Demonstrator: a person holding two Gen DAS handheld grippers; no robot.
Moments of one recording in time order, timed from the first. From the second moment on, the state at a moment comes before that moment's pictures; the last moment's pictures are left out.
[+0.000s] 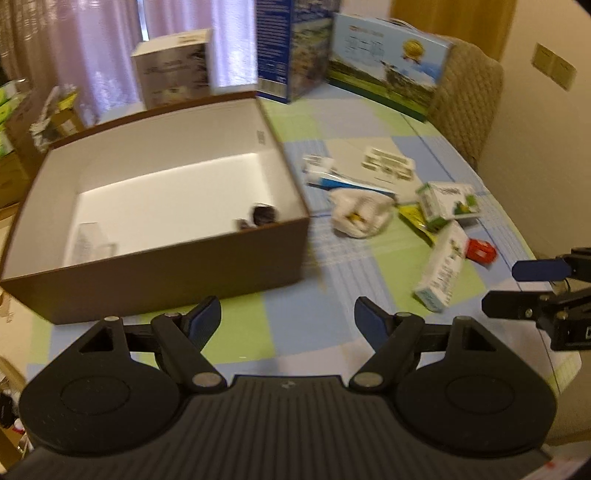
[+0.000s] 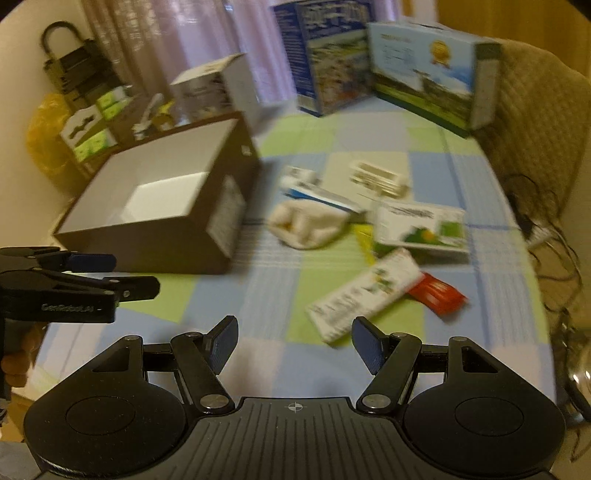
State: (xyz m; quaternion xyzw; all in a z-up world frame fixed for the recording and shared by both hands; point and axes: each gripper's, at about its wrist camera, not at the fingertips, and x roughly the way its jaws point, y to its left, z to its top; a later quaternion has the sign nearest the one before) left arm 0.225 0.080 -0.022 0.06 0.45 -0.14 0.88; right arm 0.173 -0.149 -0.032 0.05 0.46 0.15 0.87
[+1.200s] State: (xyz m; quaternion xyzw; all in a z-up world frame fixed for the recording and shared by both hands) left arm 0.251 -0.118 -0.109 0.20 0.44 -0.28 0.83; right arm 0.157 -0.321 -0.073 0.14 0.49 0.00 0.86
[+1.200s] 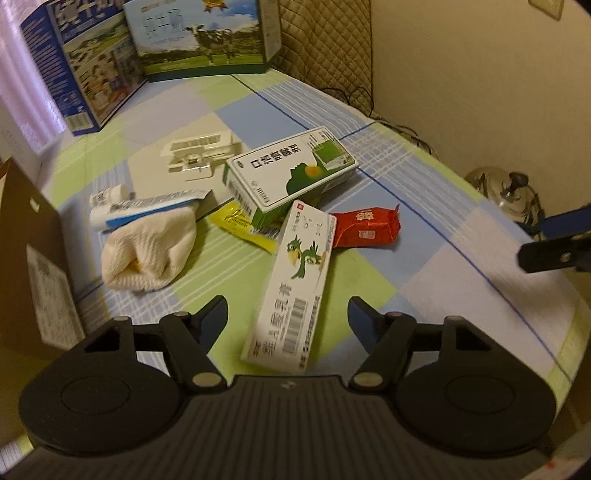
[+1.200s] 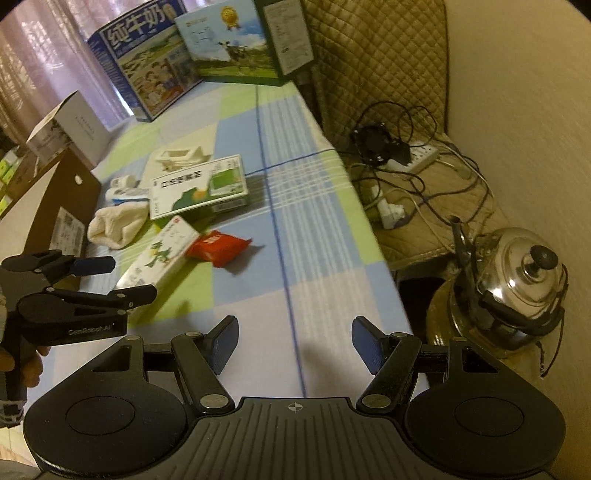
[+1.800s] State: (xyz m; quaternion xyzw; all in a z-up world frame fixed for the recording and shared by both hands) left arm 0.270 -0.149 -0.138 0.26 0.44 -0.29 0.81; right arm 0.162 -0.345 -0.078 0.15 0.50 -0.01 0.85
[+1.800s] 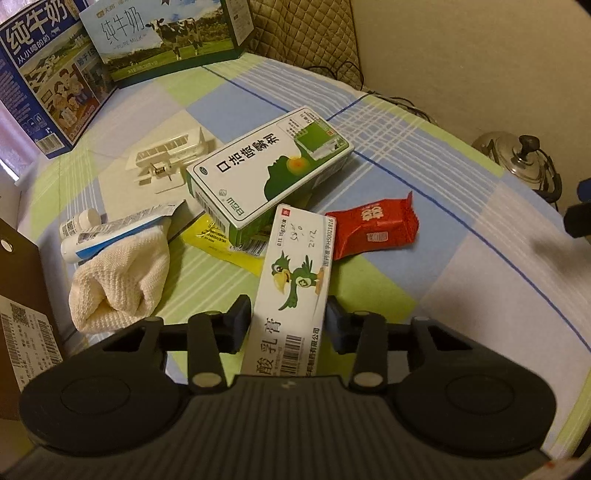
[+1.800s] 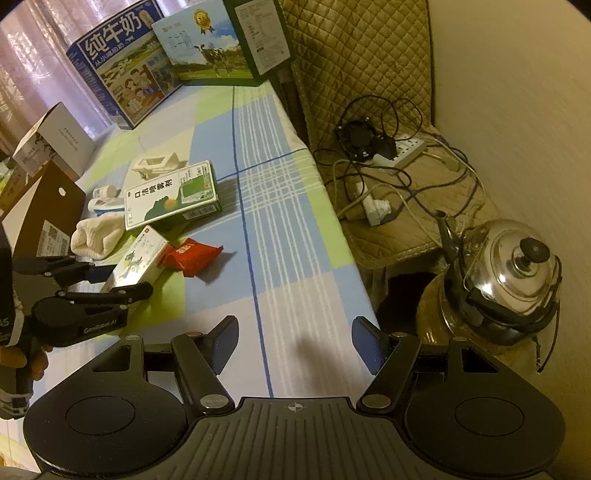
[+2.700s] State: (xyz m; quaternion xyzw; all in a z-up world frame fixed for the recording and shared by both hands) left arm 0.202 0.085 -0.099 0.05 0.49 -0.01 0.87; right arm 0.258 -0.239 -0.071 0.06 0.47 0.17 0.87
